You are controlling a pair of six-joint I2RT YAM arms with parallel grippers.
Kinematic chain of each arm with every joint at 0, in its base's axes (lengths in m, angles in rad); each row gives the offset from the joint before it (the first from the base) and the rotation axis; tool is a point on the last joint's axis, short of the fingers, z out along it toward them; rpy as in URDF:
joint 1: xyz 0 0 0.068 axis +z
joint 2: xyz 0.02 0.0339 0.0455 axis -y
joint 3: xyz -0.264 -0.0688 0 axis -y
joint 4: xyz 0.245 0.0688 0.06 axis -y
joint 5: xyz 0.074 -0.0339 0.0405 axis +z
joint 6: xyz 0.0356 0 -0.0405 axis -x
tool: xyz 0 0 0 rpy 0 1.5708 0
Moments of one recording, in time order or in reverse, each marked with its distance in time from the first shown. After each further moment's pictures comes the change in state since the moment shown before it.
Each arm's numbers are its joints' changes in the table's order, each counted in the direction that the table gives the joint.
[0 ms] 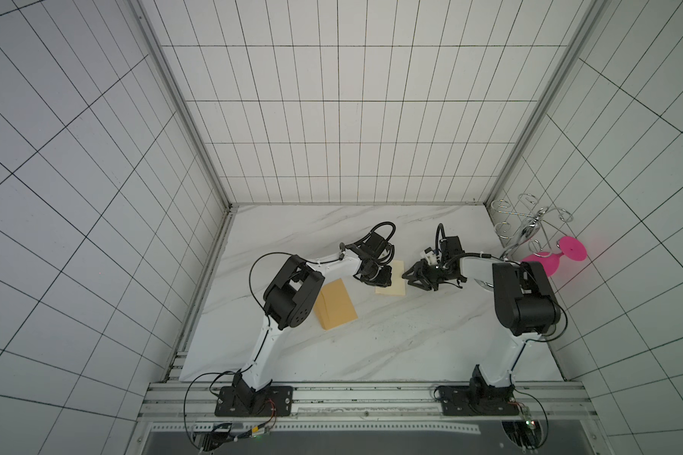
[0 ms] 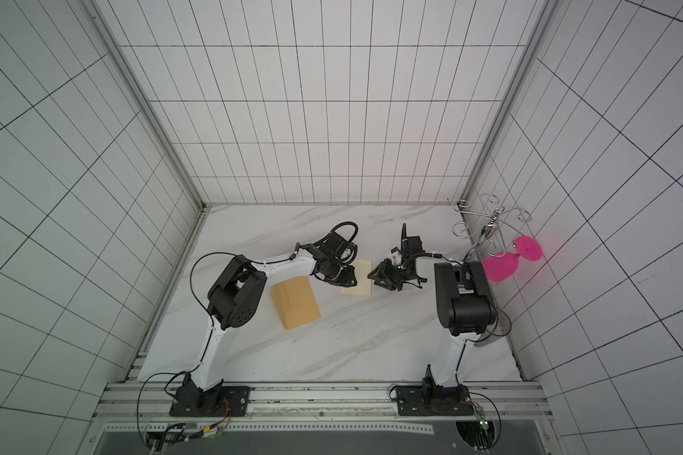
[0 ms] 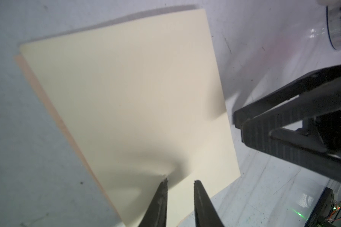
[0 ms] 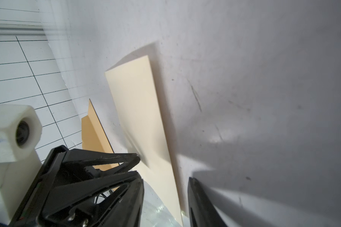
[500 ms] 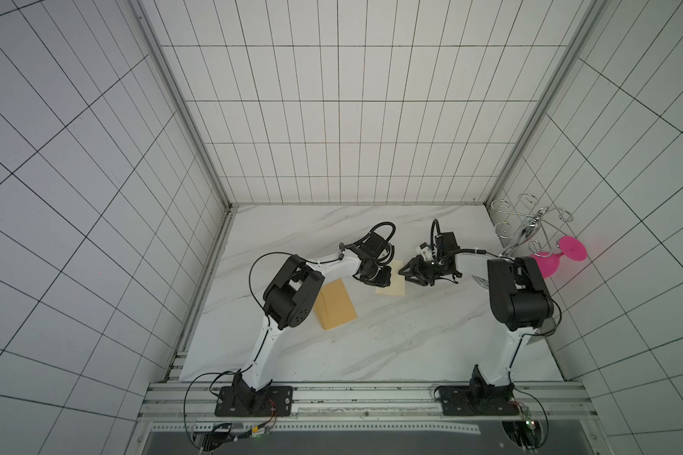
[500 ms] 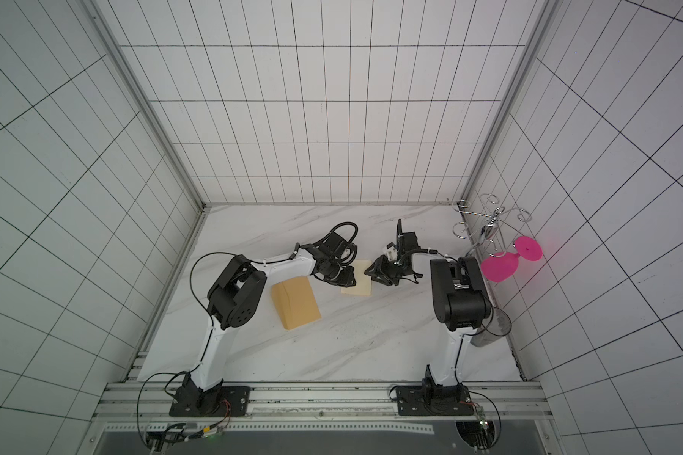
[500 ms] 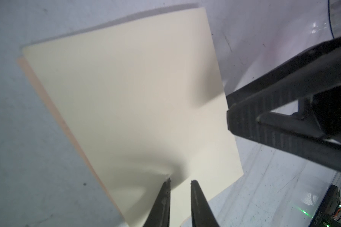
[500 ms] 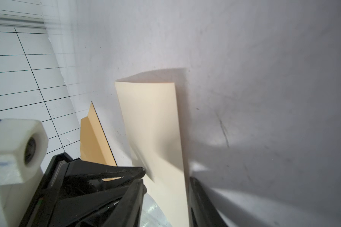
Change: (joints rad) left arm 0.002 0.000 -0.004 0.001 0.000 -0.026; right arm 0.040 -0.053 0.072 0.006 -0.010 0.027
